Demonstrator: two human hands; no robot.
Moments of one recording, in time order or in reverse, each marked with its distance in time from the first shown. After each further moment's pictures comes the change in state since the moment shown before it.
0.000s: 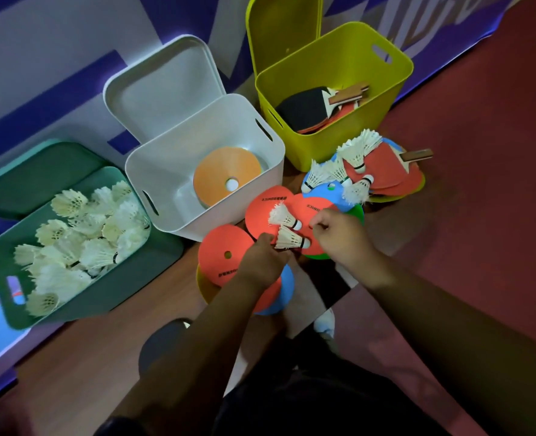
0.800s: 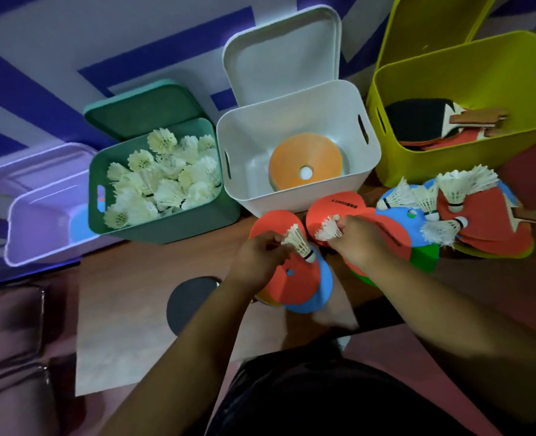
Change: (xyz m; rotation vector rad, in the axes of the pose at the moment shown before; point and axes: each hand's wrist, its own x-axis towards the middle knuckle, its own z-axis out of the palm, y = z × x) left_hand -0.045 -0.068 -0.046 -0.462 0.310 -0.063; right_hand 0.070 -0.027 0.070 -0.245 -0.392 -0.115
